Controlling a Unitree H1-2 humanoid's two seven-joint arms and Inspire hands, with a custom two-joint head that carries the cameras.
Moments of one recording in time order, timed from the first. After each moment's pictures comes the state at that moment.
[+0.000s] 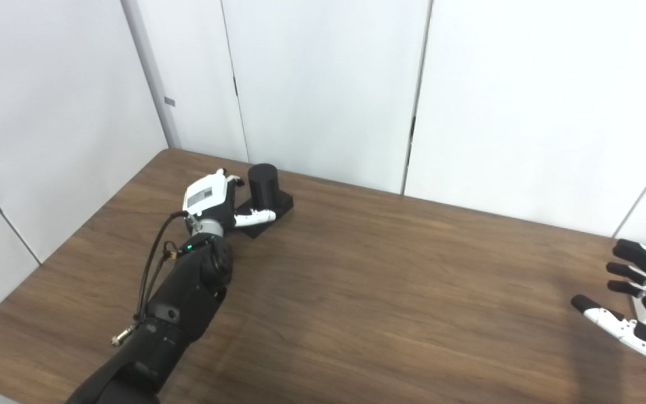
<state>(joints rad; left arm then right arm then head) -0.47 0.44 -0.12 0.43 0.71 0.47 0.10 -0.11 -0.15 -0.09 -0.22 -0.15 0.08 -0.04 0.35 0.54</state>
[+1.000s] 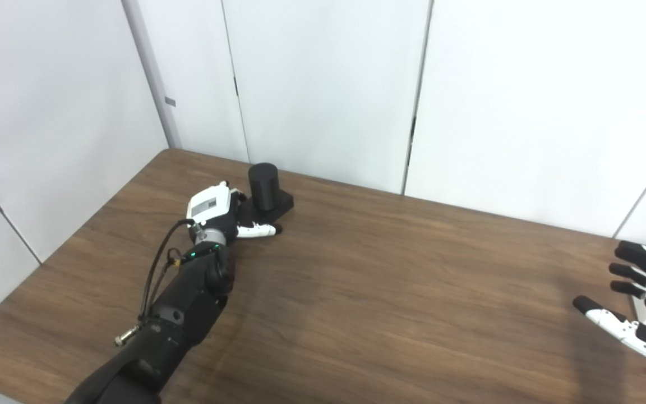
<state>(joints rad) -0.48 0.45 -0.17 0.51 0.70 0.41 0.13 -0.11 -0.15 -0.09 -0.22 -0.15 0.08 -0.05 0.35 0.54</state>
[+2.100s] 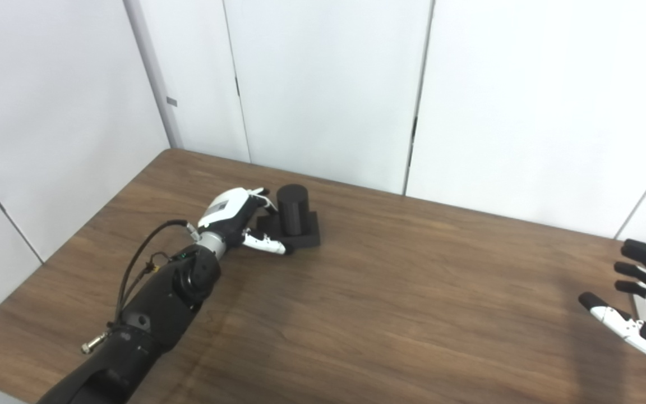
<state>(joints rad) -0.42 0.53 -0.18 0.43 0.47 0.00 -0.05 -0.11 -0.14 -0.10 -0.23 -0.17 0.09 -0.06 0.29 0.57</state>
